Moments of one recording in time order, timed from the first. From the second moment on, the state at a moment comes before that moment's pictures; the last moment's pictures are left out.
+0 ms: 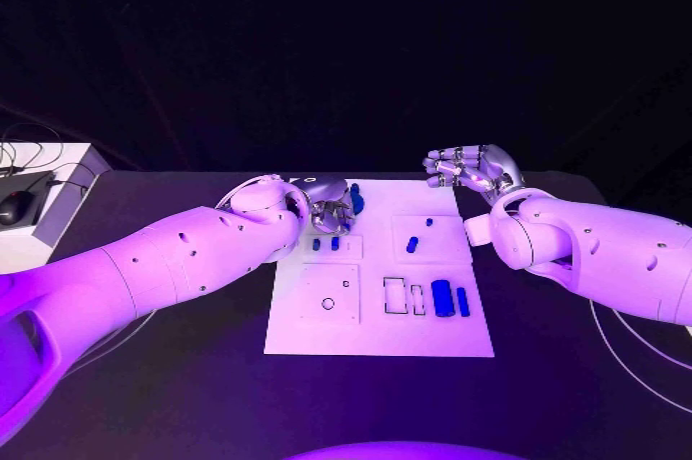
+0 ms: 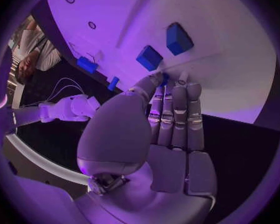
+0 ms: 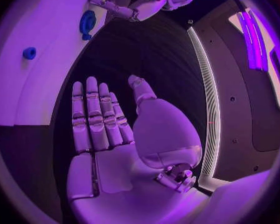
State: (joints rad) left arm 1.21 -0.43 0.01 1.10 -1.54 -0.10 -0.04; left_hand 1.44 -0.08 0.24 -0.08 0.35 1.20 0.09 0.07 0.07 1.25 0.06 0.12 0.06 1.00 0.00 1.34 0.35 0.16 1.07 0.01 0.75 1.27; right arm 1.21 -0.79 -0.08 1.29 -0.27 -0.51 0.40; right_hand 1.21 0.02 -0.08 -0.11 0.54 0.93 0.21 0.07 0.07 1.09 0.14 0.14 0.06 1.16 0.11 0.15 0.11 0.01 0.93 0.11 0.20 0.08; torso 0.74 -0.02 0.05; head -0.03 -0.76
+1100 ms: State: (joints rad) left arm 1.21 -0.54 0.04 1.23 -1.49 -0.19 -0.03; left_hand 1.43 -0.06 0.31 -0.15 0.34 1.23 0.11 0.06 0.07 1.31 0.06 0.07 0.07 1.07 -0.01 1.29 0.45 0.17 1.10 0.00 0.78 1.30; right arm 1.21 -0.79 -0.08 1.29 -0.27 -0.51 0.40; right_hand 1.21 0.02 -0.07 -0.12 0.57 0.93 0.21 0.07 0.07 1.09 0.14 0.14 0.06 1.16 0.11 0.15 0.11 0.01 0.93 0.11 0.20 0.08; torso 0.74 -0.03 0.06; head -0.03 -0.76
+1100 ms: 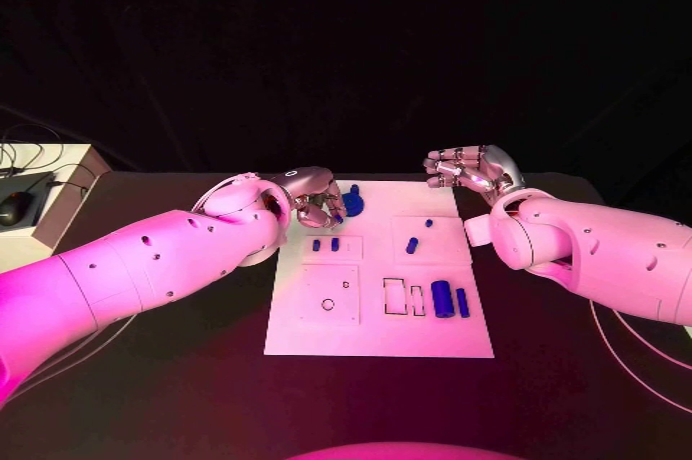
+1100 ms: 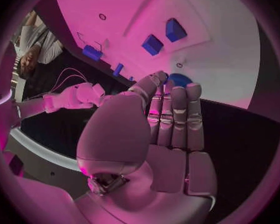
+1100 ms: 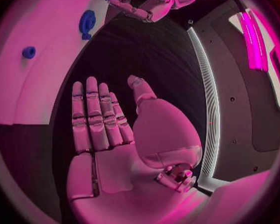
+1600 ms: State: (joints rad) left arm 1.21 -0.57 0.05 1.25 -1.47 -0.17 -0.05; left_hand 1.43 -0.06 0.30 -0.15 0.34 1.22 0.11 0.06 0.07 1.31 0.06 0.07 0.07 1.07 -0.01 1.29 0.46 0.17 1.10 0.00 0.78 1.30; right arm 1.21 -0.79 -0.08 1.29 -0.27 -0.51 0.40; right_hand 1.21 0.02 -0.07 -0.12 0.57 0.93 0.21 0.07 0.07 1.09 0.14 0.14 0.06 1.16 0.11 0.15 0.11 0.01 0.93 0.11 0.20 0.08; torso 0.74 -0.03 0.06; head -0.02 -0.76
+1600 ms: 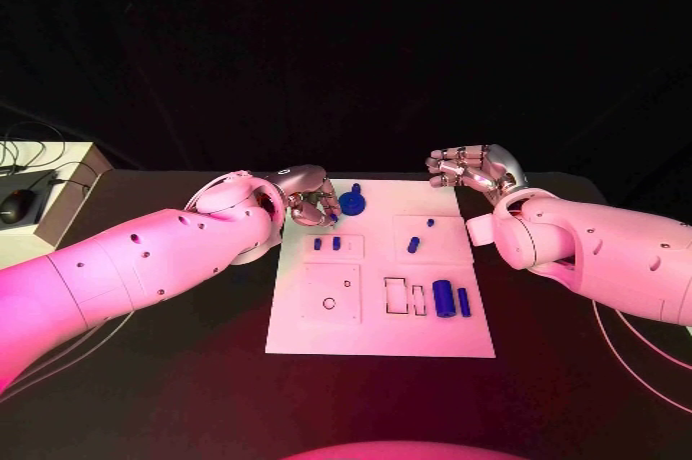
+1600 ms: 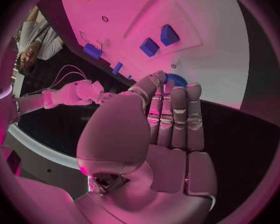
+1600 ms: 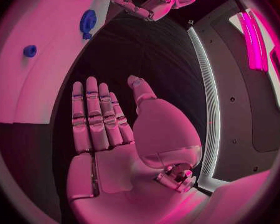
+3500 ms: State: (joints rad) left arm 1.20 -0.54 0.05 1.19 -1.48 -0.12 -0.07; left_hand 1.42 -0.07 0.29 -0.14 0.34 1.22 0.11 0.06 0.07 1.30 0.06 0.06 0.06 1.07 -0.01 1.28 0.47 0.17 1.10 0.00 0.78 1.30; right arm 1.21 -0.79 -0.08 1.29 -0.27 -0.51 0.40; right_hand 1.21 0.02 -0.06 -0.12 0.57 0.93 0.21 0.07 0.07 1.09 0.14 0.14 0.06 1.16 0.11 0.15 0.11 0.01 0.93 0.11 0.20 0.08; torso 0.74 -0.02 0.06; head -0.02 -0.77
